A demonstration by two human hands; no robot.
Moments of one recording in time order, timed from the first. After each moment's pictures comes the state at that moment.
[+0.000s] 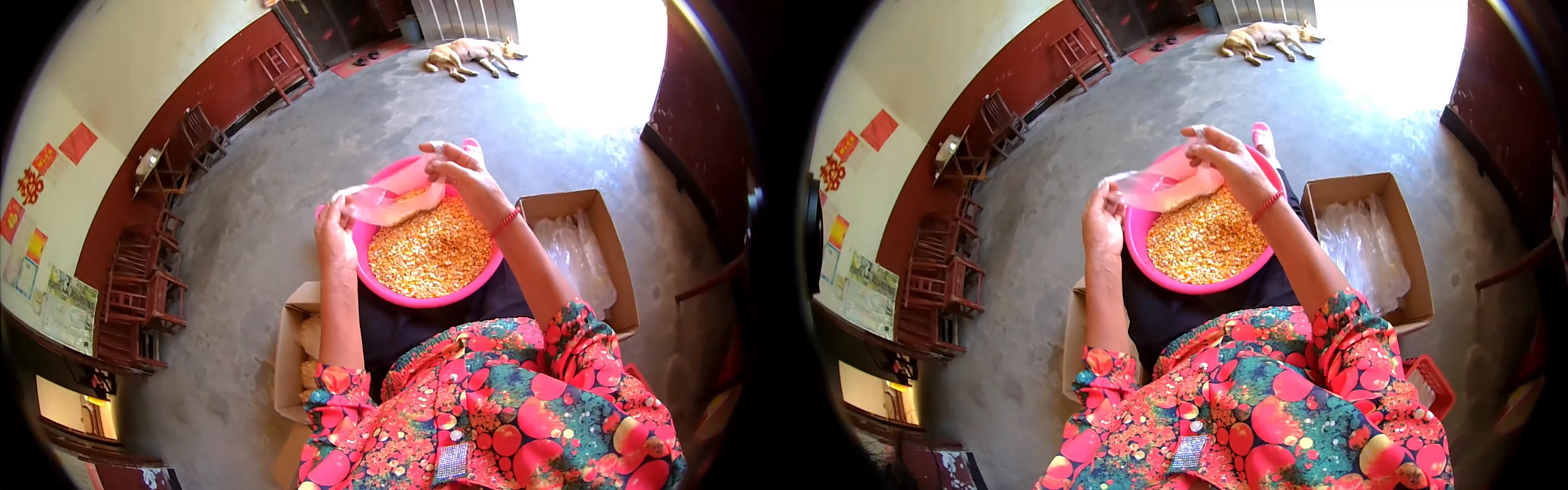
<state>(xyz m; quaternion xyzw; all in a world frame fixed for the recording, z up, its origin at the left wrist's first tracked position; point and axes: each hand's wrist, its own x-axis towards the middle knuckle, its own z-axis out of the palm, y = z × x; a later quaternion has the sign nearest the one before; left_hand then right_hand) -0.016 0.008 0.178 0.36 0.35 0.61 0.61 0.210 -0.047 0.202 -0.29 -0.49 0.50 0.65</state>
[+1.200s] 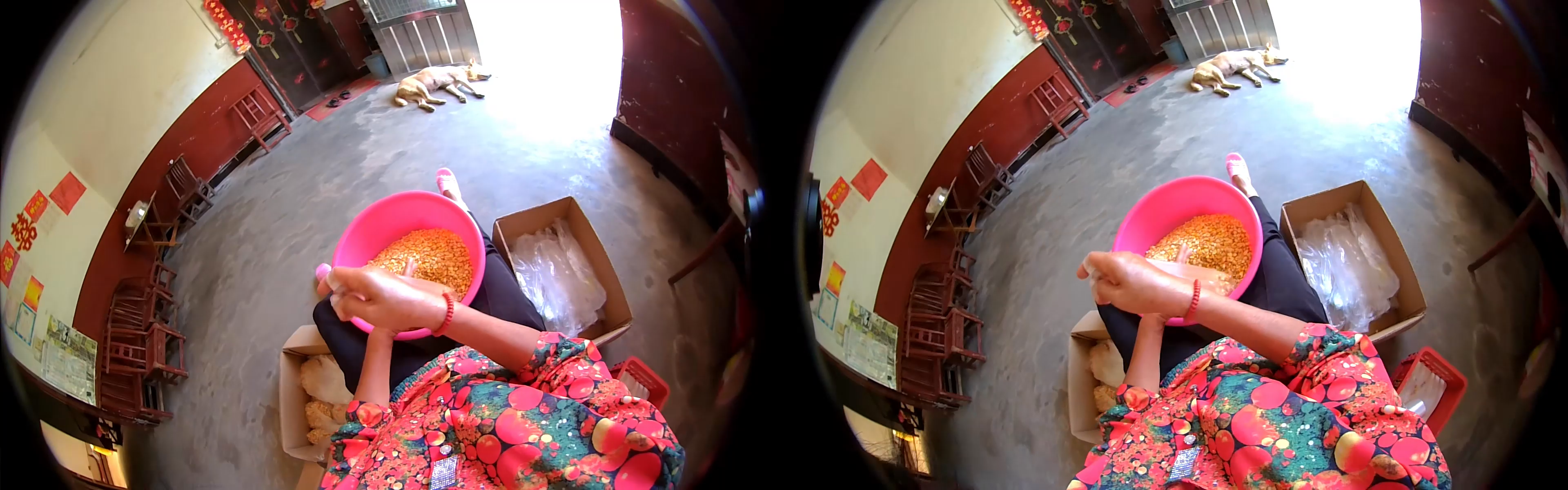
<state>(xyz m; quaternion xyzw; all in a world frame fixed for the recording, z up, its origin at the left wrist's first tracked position) 0.025 -0.028 0.045 0.79 0.35 0.26 0.44 0.113 -0.113 0.248 -0.28 -0.70 0.39 0.52</state>
